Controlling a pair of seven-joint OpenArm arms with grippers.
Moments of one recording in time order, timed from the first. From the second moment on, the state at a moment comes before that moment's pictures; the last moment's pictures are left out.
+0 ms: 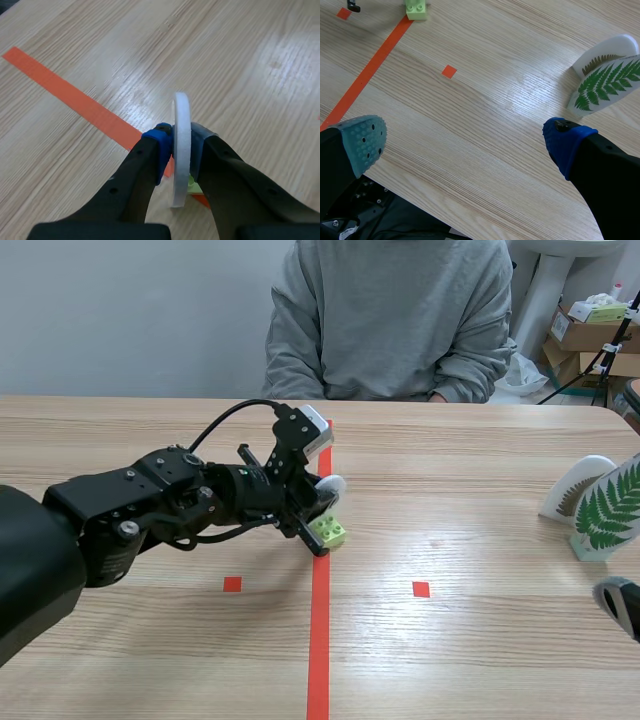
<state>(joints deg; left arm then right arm) -28.1 -7.7 37.5 42.6 -2.4 -30.4 -6.6 -45.8 18.3 38.8 127.8 38.2 45.3 -39.6</state>
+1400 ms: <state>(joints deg) -15.8 -25.8 -4.7 46.8 -9.6 -20.6 -4.0 -43.1 18.3 38.8 127.8 38.0 45.3 -38.8</state>
